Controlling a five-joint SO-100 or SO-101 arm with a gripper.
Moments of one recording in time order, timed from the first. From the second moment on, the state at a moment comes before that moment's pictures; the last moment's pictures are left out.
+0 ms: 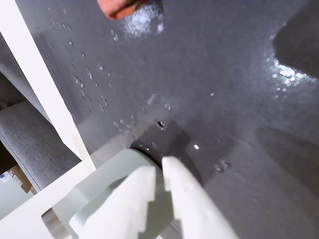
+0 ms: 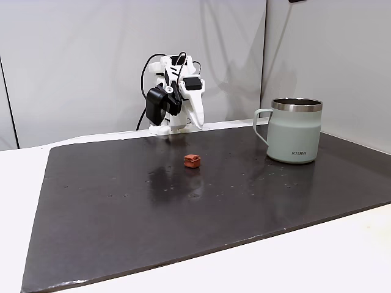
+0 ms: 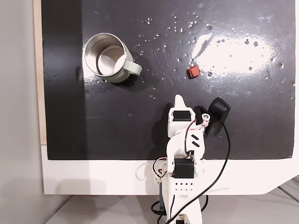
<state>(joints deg) 2.5 181.9 172.8 44.3 0.8</state>
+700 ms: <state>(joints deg) 1.2 181.9 172.8 44.3 -0.1</state>
